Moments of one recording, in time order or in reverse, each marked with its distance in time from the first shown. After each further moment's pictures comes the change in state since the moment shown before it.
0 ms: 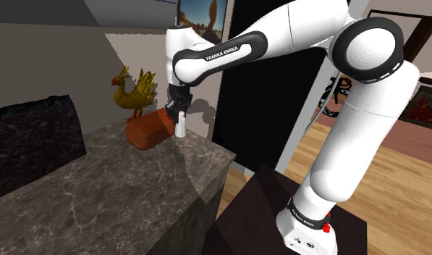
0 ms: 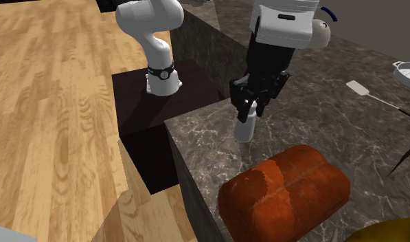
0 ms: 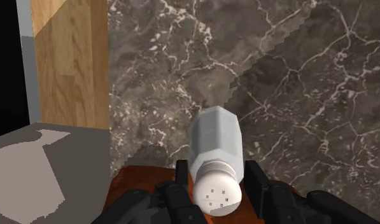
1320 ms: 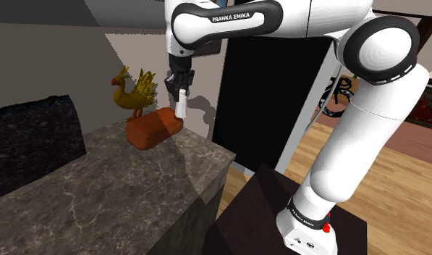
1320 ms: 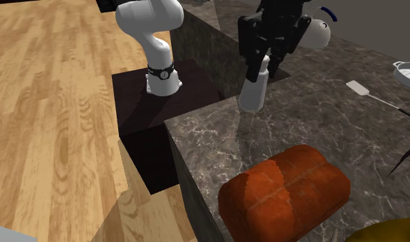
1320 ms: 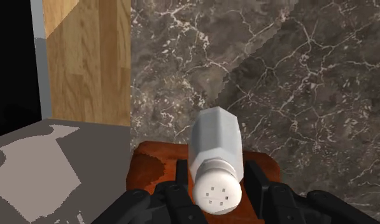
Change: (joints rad) arm 0.005 -0.057 0.006 0.189 0.030 -0.243 -0.031
